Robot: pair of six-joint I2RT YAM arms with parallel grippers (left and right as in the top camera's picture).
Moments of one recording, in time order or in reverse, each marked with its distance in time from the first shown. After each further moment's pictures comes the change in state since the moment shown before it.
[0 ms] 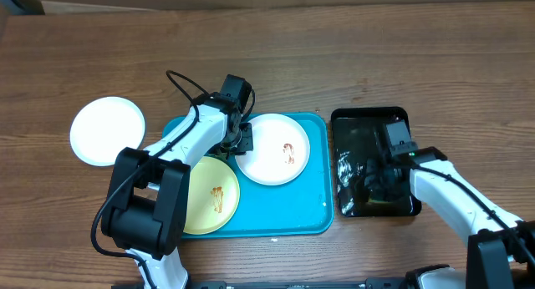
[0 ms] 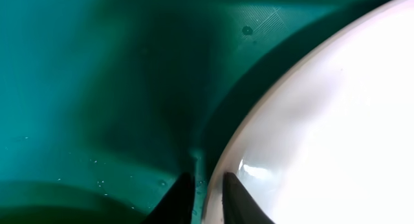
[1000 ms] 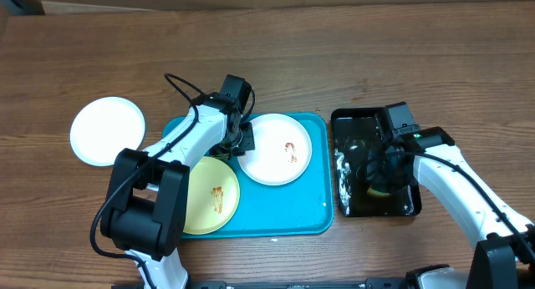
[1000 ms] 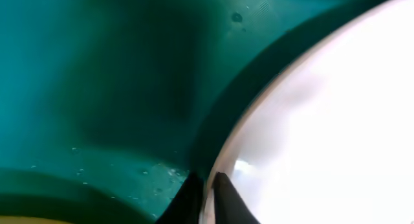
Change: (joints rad) left arm 0.000 -0.005 -0.002 -0.006 0.054 -0.057; right arm 0.000 0.001 0.190 -0.248 -0.019 -0.042
